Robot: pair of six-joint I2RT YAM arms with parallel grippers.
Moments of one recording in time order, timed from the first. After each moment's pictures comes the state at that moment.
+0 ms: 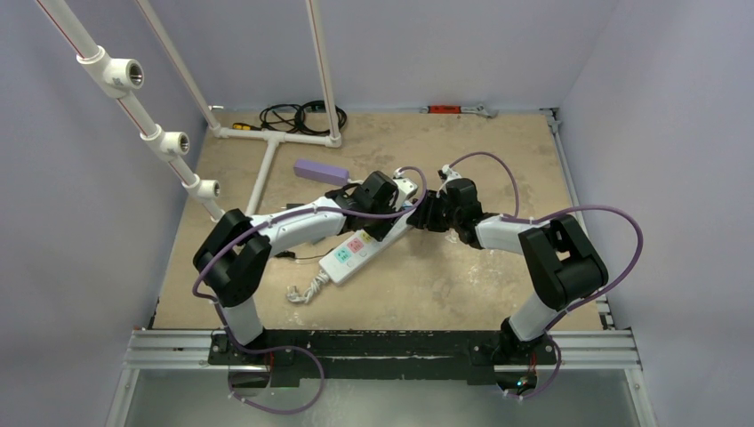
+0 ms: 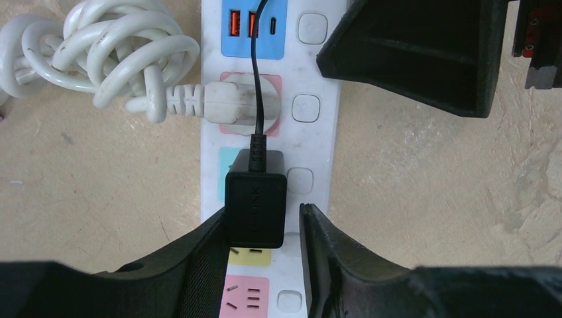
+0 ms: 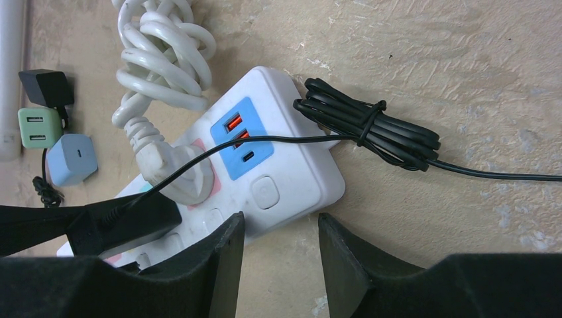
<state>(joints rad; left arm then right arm) -0.81 1.76 1.22 -0.38 -0.06 -0.03 0.40 1.64 0.70 0.27 -0.23 0.55</state>
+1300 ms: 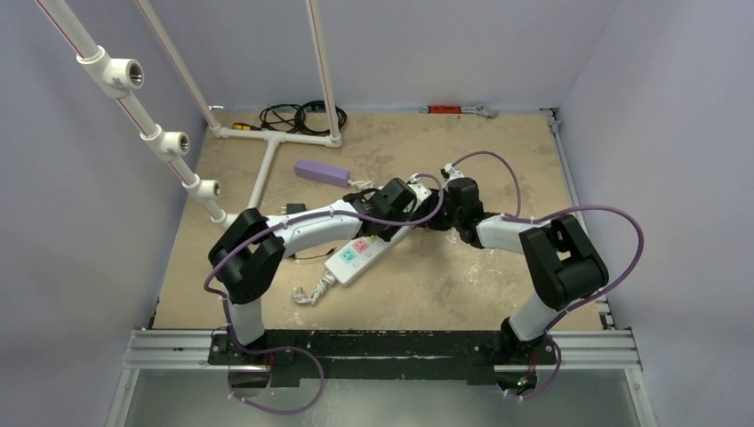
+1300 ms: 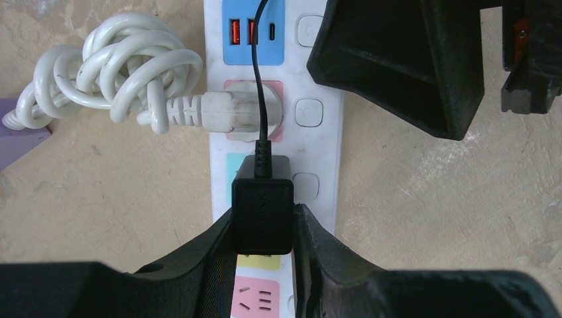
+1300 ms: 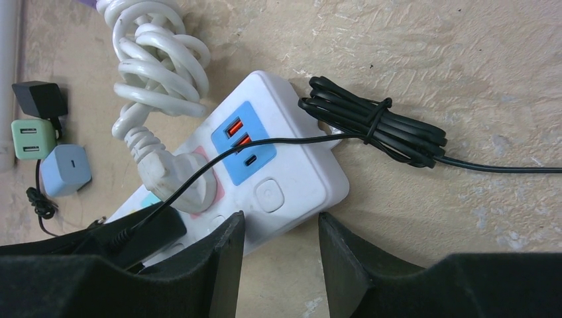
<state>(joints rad) -0.91 1.84 1.29 -0.42 -0.24 -0.01 0.39 1.64 0.70 0.27 -0.21 0.55</state>
